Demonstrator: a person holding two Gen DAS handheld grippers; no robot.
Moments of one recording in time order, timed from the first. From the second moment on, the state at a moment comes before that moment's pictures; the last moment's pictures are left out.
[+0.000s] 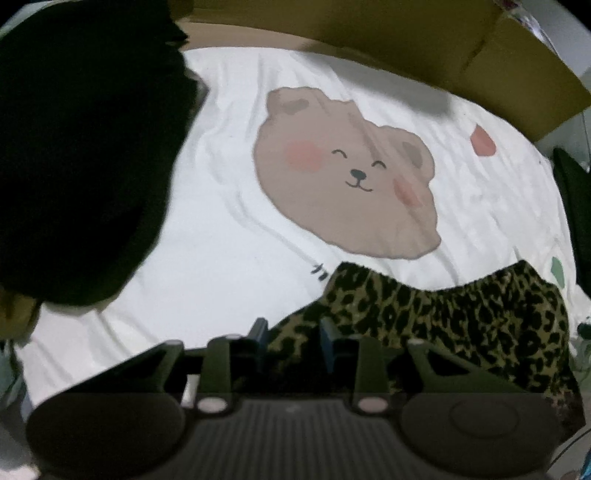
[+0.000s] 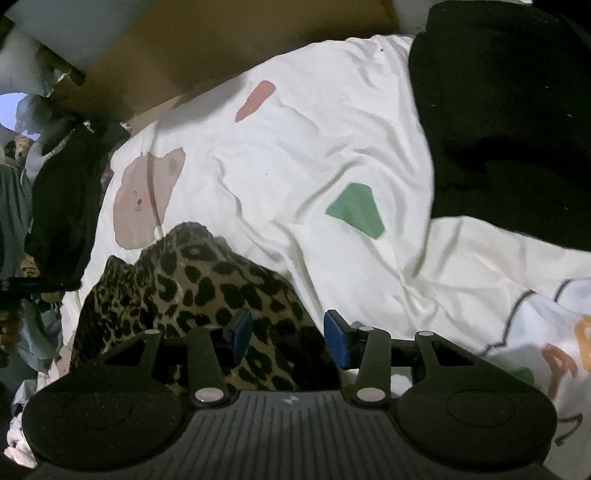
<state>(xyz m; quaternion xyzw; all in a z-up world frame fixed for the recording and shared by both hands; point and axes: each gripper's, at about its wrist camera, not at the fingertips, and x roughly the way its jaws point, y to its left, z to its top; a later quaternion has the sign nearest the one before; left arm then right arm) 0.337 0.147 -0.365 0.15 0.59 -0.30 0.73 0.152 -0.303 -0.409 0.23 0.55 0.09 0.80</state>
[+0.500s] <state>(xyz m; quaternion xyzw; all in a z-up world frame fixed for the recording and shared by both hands) 0.336 0.132 -0.393 0.16 0.59 -0.32 0.72 0.193 -0.279 -0.416 0.18 0.53 0.09 0.83</state>
